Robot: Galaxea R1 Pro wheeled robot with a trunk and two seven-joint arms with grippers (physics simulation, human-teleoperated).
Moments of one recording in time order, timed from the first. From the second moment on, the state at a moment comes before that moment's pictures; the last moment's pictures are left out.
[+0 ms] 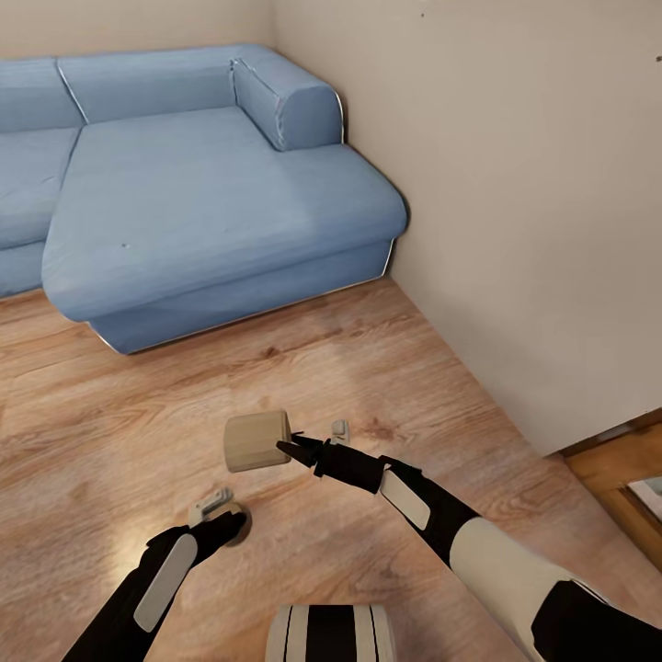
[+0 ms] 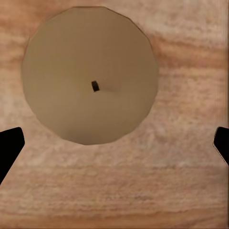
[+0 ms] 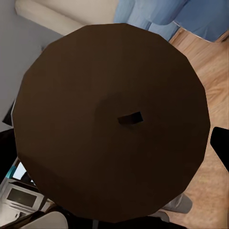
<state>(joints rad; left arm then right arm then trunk) -0.39 0.07 -0.12 -1.04 0.77 0.52 0.37 -0.85 0.05 0.74 -0.56 -1.06 0.12 1.00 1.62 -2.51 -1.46</state>
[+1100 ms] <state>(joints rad) -0.39 0.08 -0.11 -1.03 0.77 0.52 0.38 -0.85 0.05 0.74 -0.56 -1.06 0.12 1.00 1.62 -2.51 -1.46</state>
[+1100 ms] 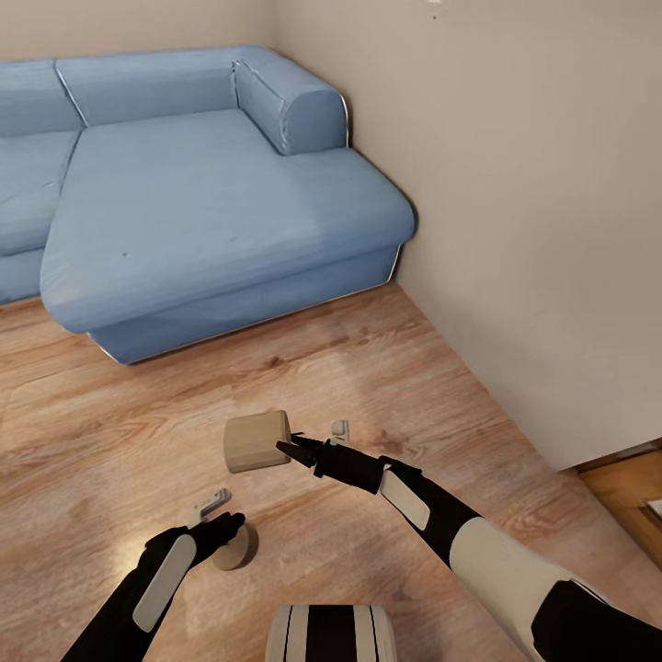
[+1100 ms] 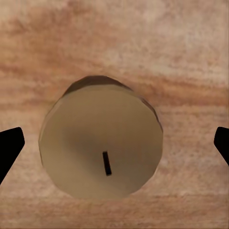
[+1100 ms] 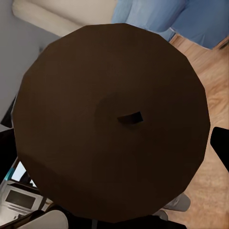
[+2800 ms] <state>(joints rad) -0.39 0.07 -0.11 -1.03 0.77 0.49 0.38 -0.85 0.05 0.74 -0.56 -1.06 0.11 1.00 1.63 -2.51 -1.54</state>
